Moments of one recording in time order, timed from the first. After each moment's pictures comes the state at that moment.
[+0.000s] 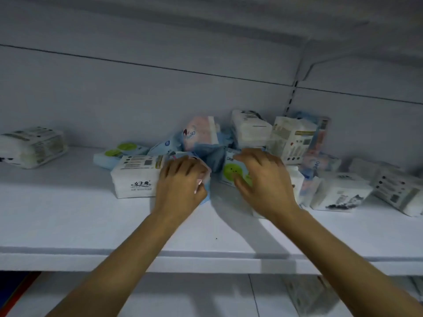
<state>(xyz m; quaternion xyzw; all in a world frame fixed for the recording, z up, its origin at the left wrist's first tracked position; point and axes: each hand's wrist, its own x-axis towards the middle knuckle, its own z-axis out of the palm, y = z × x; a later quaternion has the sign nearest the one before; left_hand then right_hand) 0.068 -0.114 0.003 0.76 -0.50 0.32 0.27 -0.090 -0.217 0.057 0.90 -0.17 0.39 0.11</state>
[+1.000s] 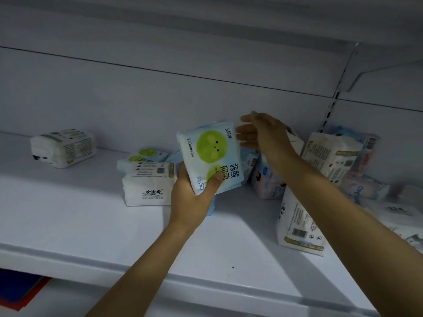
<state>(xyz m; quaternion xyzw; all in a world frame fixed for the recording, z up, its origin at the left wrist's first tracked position) 0.065 -0.114 0.010 0.56 -0.33 0.00 0.76 0.004 -0.245 0.133 0.74 -0.16 0.34 -0.55</state>
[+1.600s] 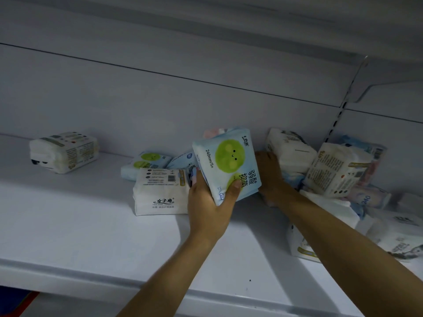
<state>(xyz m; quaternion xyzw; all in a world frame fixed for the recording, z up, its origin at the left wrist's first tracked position) 0.065 -0.122 0.010 0.57 -0.32 0.07 0.76 0.038 -0.269 0.074 0.95 -0.23 0.18 0.06</state>
